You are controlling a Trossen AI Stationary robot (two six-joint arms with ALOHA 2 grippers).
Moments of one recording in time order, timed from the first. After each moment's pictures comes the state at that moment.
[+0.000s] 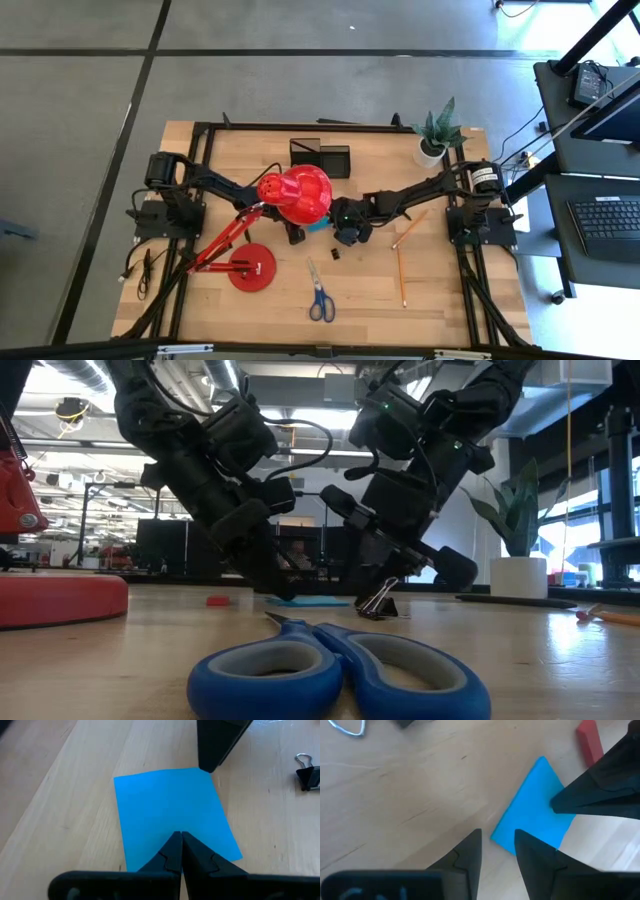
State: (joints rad) left arm 0.03 1.80 0.70 0.24 -0.03 -0.22; right arm 0.04 1.89 0.98 -0.04 0.07 -1.16
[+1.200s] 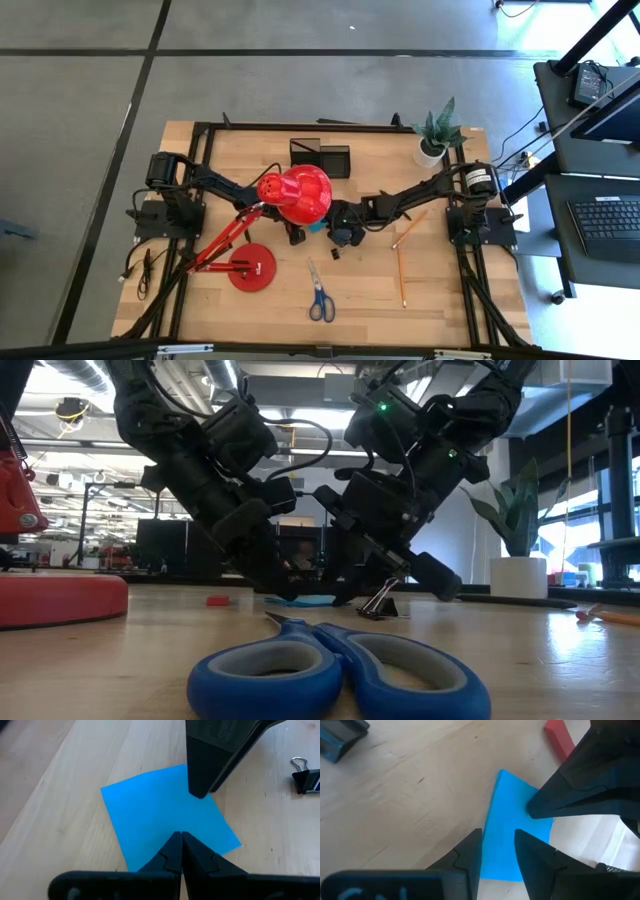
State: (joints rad) left arm 0.03 1.80 0.69 0.27 -0.02 -0.22; right arm 0.05 1.94 0.98 0.09 0.14 -1.03
